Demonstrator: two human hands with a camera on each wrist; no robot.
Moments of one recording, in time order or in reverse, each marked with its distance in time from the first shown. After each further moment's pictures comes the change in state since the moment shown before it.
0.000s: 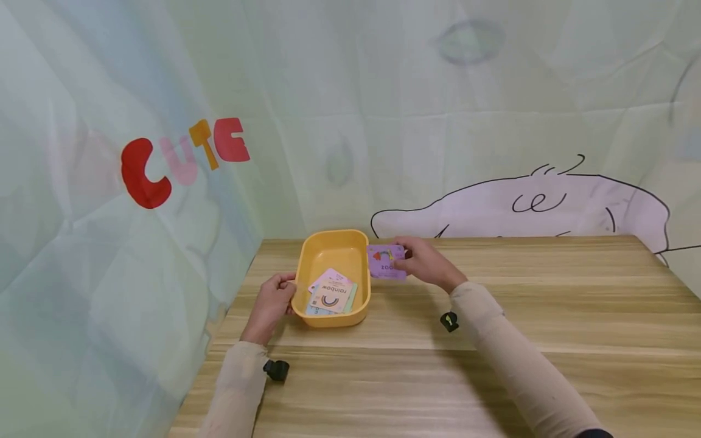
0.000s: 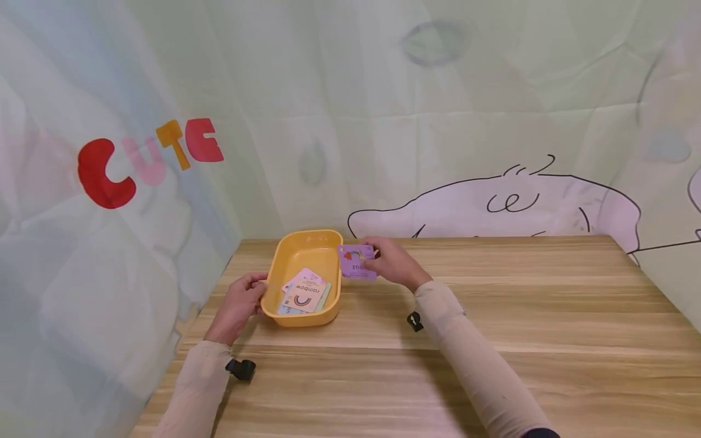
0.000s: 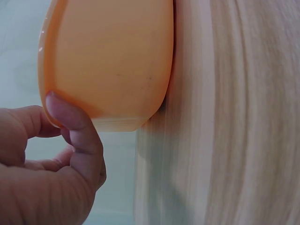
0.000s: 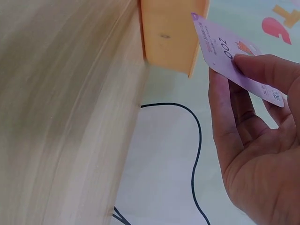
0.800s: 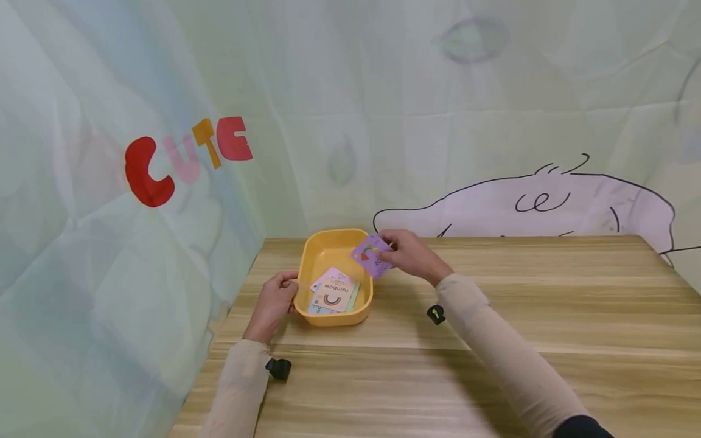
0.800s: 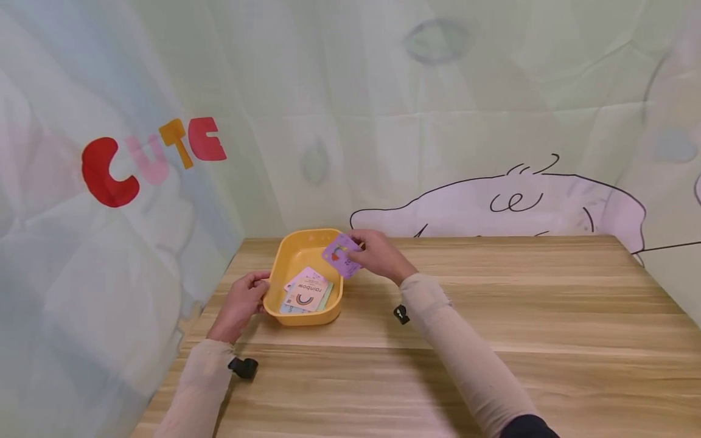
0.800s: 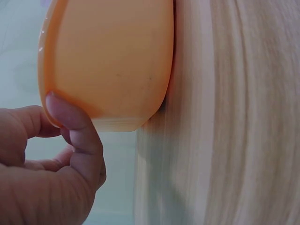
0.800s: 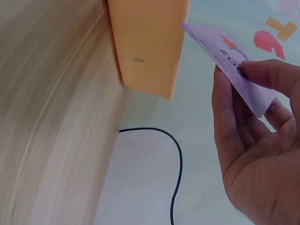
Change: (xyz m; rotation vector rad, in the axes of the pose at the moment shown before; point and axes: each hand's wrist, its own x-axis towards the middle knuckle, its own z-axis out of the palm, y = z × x) left_hand 0.000 0.000 0.001 -0.006 0.009 -0.010; right_hand 0.019 -0.025 0.014 0.009 0.020 -0.012
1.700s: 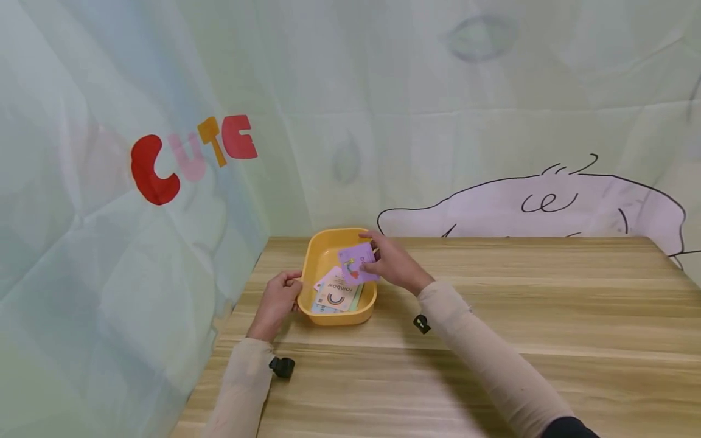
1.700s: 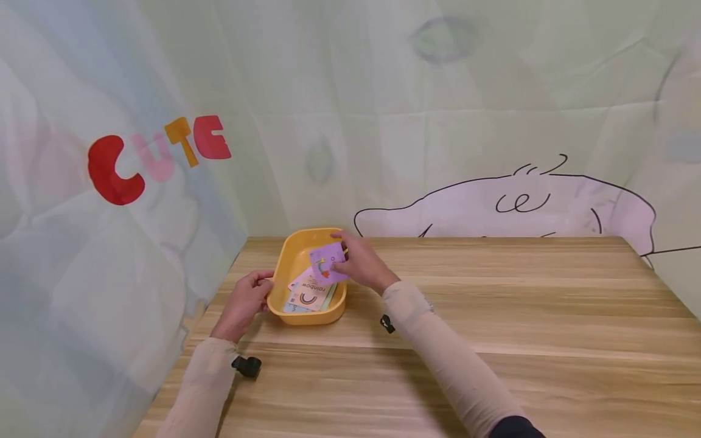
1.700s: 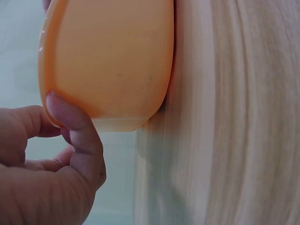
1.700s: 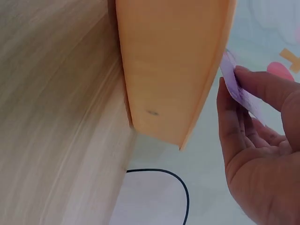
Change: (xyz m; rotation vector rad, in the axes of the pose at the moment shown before) left_hand -0.002 0.002 0.000 -0.020 -0.001 0.027; right_hand 0.017 -0.005 0.043 -0.033 0.031 -0.030
